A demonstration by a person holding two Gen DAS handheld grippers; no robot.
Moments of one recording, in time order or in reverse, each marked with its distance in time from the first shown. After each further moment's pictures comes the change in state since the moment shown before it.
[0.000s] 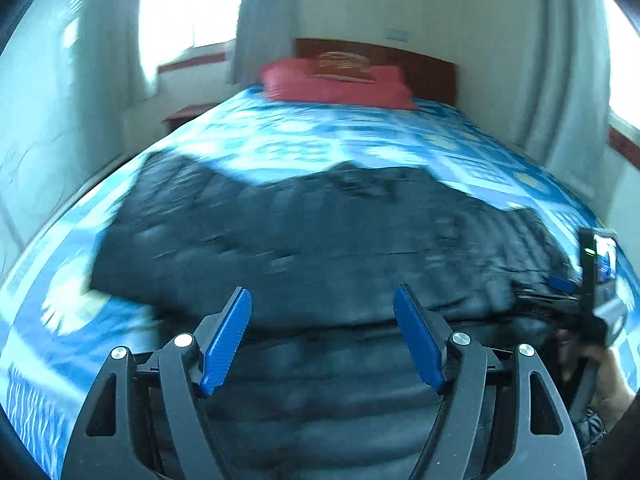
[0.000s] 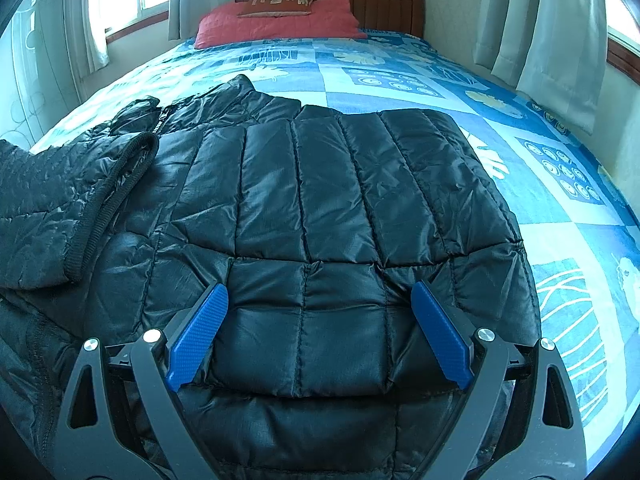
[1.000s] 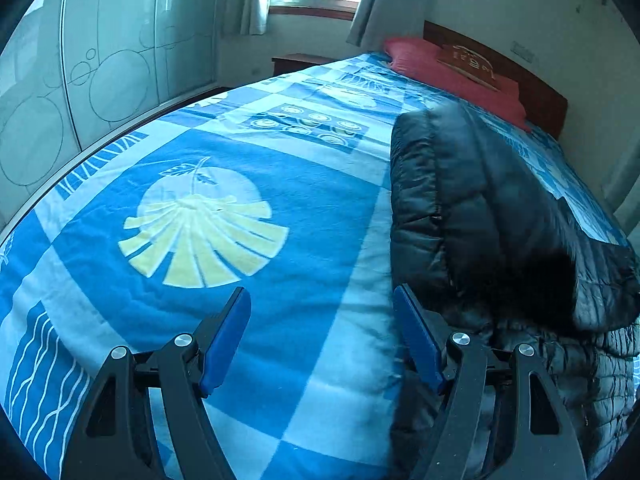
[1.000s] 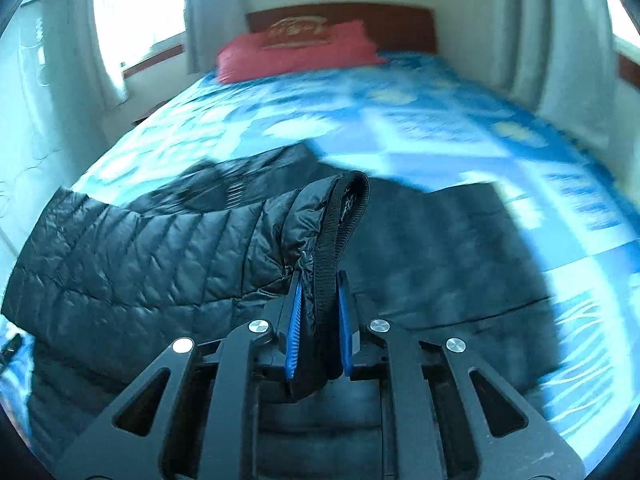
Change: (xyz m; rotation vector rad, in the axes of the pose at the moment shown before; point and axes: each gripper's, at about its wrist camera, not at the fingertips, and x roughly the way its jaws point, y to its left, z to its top) left arm 0.029 0.155 -0.023 -0.272 0.100 0.191; right arm -0.048 0.029 0.051 0.088 -0.096 0.046
